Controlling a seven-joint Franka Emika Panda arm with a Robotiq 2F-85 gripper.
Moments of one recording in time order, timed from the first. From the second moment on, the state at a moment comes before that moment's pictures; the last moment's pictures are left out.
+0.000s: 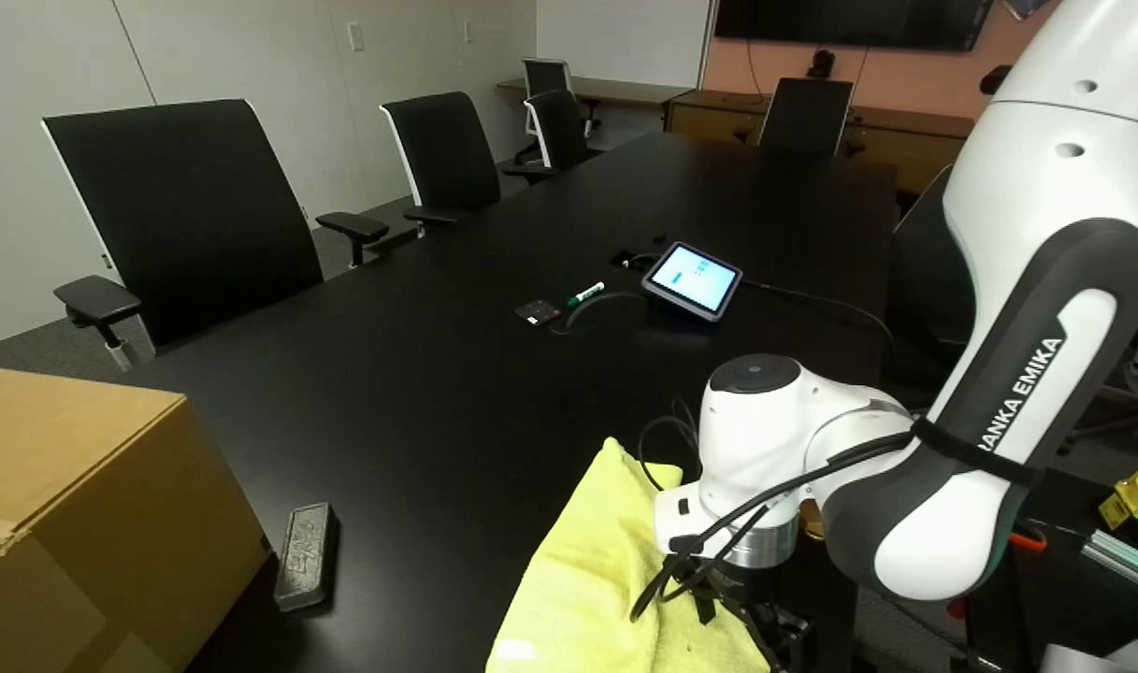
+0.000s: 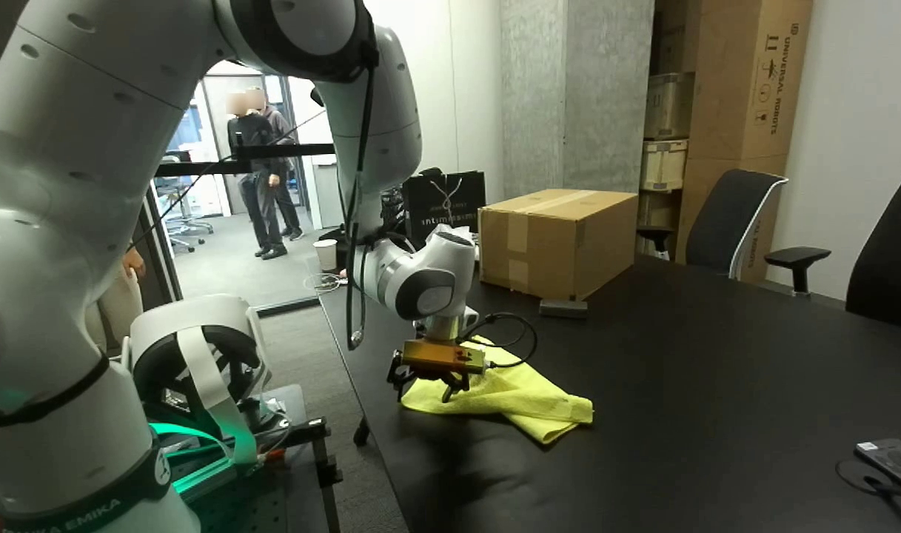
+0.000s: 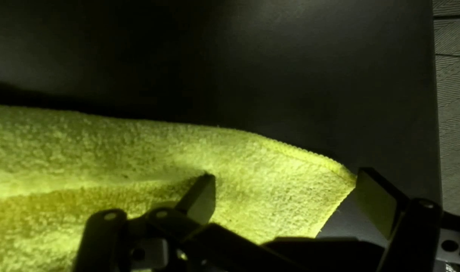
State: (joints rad) arm -0.01 0.60 0.35 -2.34 -0.10 2.75 -0.84
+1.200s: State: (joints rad) arm -0.02 0.61 0.34 -2.34 -0.09 2.74 -0.80
